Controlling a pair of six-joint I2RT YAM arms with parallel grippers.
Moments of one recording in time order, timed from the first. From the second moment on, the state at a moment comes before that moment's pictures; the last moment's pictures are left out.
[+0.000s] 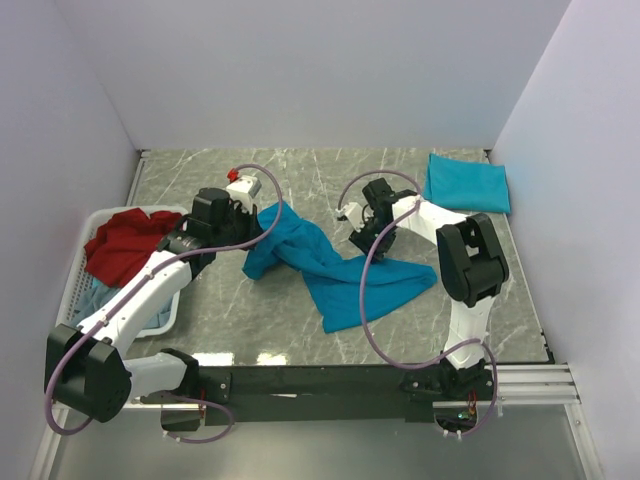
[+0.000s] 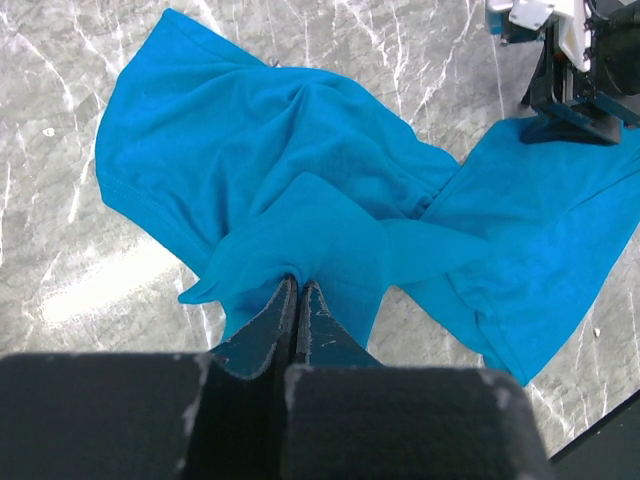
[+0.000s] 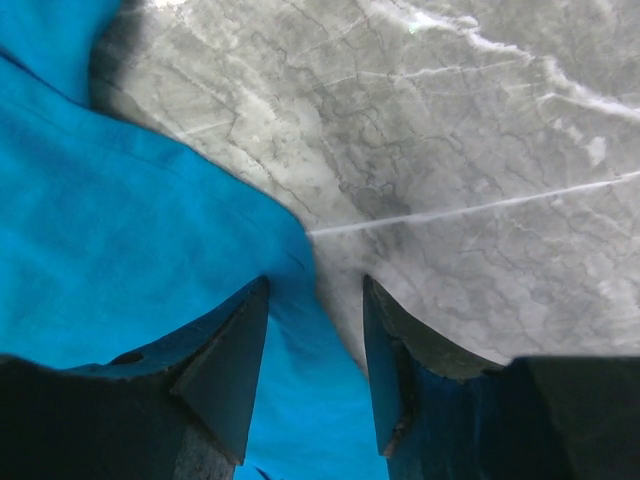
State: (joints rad) left arm -0.39 1.20 0.92 -0.30 0.19 -0.15; right arm 0.38 1.94 1.32 -0.72 -0.18 -0.58
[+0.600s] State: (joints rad) left arm -0.39 1.09 1.14 -0.36 0.07 -0.14; right arm 0.35 1.54 1.55 -0.79 -0.12 -0.63
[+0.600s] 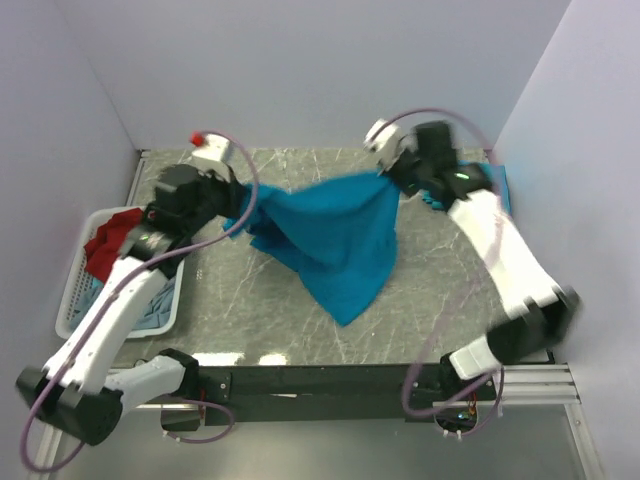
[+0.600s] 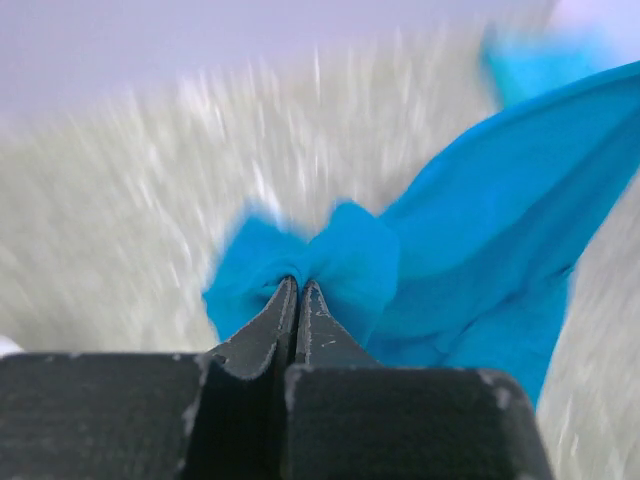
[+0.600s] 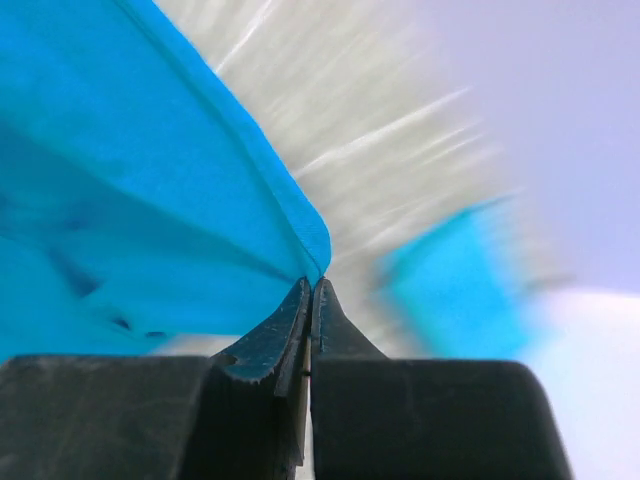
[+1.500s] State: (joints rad) left arm -0.39 0.79 1.40 -0.06 0.49 -0.28; right arm 0.22 0.81 1.65 -0.70 -0.23 -0.60
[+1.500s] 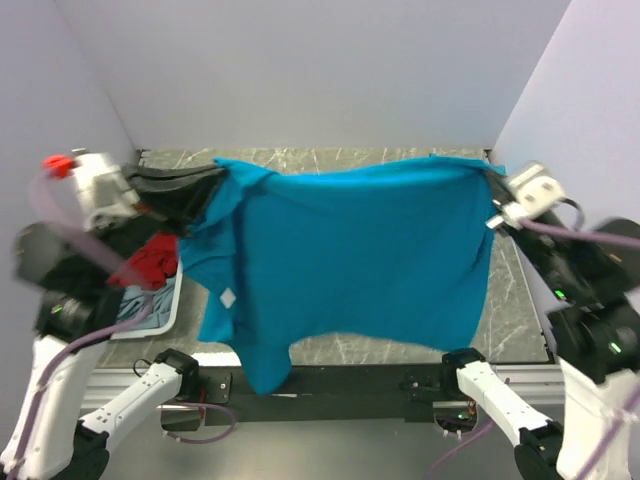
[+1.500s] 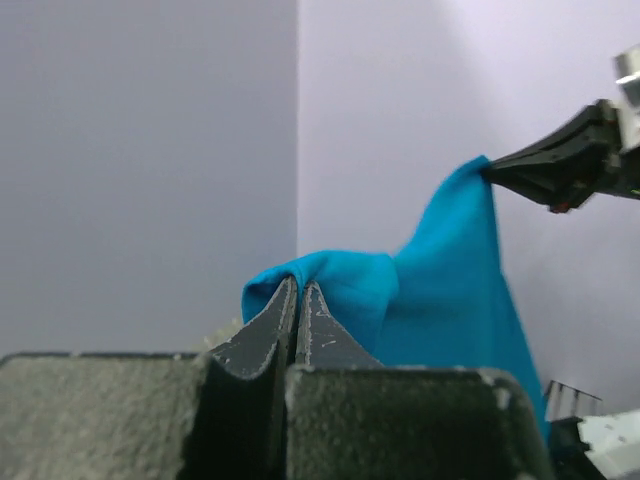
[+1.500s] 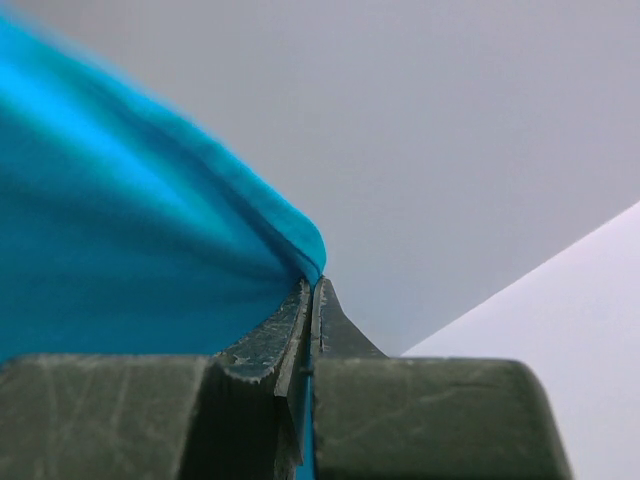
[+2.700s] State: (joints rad) left arm -0.32 1.36 1.10 -0.22 0.32 -0.30; right arm 0.14 1.40 1.05 -0.59 -0.50 -0.69
